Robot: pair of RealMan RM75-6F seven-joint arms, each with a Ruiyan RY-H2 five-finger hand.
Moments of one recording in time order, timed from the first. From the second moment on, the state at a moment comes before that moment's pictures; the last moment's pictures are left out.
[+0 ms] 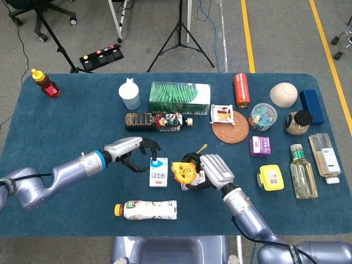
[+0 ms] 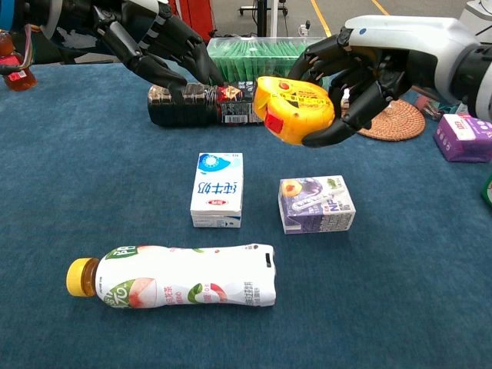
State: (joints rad) left arm -1.06 -1.04 -0.17 -1.69 1.56 0.44 -1.04; right arm 0.72 -1.36 0.20 -2.03 -0.99 1.11 -0.19
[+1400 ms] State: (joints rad) left arm -1.16 -1.09 -0.05 -1.59 1.65 0.55 -1.25; right arm 0.72 -1.37 0.24 -1.99 -0.99 1.05 -0.14
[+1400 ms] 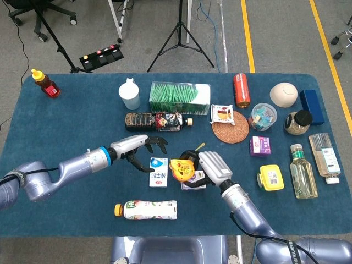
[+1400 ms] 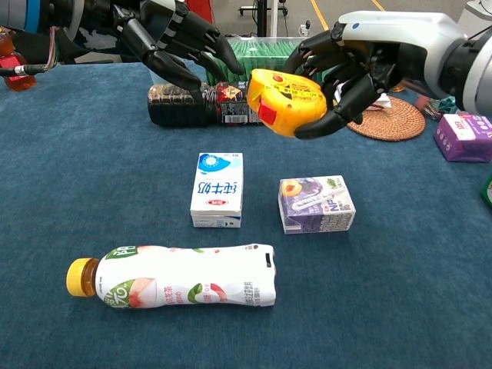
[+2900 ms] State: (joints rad) left arm -1.27 -1.16 0.10 -1.47 1.73 0.67 -1.47; right arm 0.76 -1.41 0.27 -1.95 -0.93 1.02 -0.12
